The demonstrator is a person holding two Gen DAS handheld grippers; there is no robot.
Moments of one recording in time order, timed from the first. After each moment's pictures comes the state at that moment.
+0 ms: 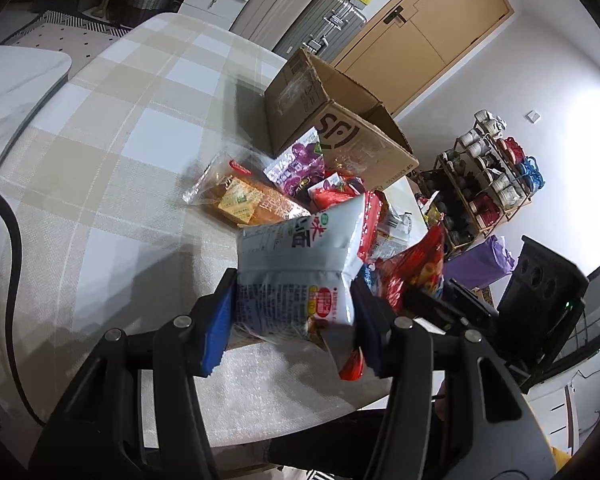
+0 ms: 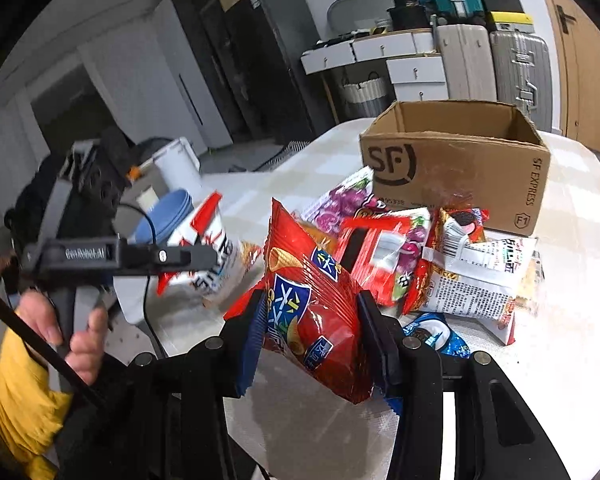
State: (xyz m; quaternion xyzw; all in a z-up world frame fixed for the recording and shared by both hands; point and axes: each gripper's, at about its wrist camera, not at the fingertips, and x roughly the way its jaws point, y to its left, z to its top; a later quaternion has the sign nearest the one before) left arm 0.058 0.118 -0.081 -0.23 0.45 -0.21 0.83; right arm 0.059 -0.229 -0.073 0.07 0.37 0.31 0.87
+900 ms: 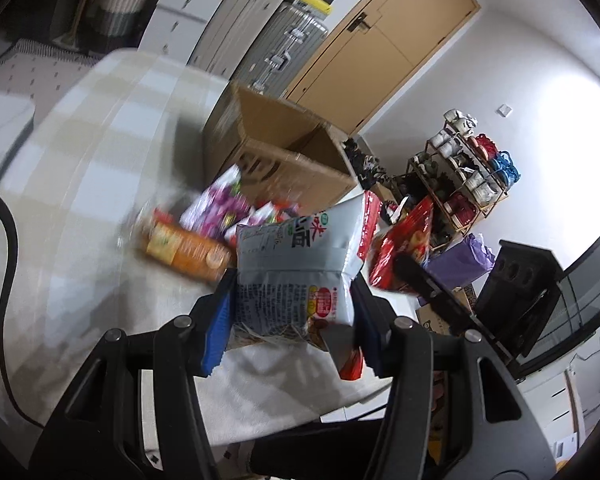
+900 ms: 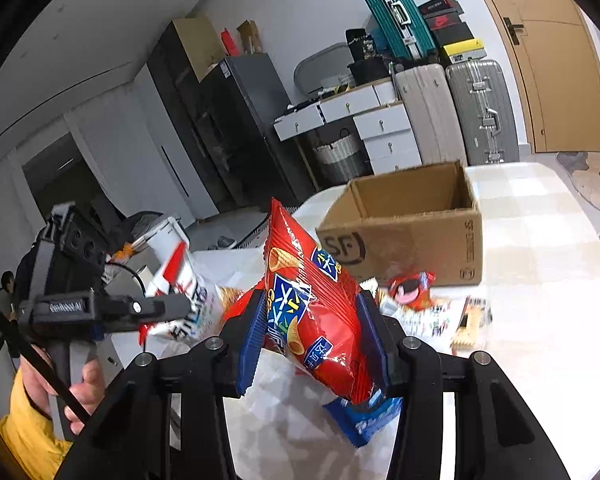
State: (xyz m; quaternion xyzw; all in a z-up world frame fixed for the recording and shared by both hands) left arm 0.054 0.080 -0.003 -0.22 0.41 -0.26 0.85; right arm 0.053 -0.288 -0.013 0.14 0.28 0.26 0.91
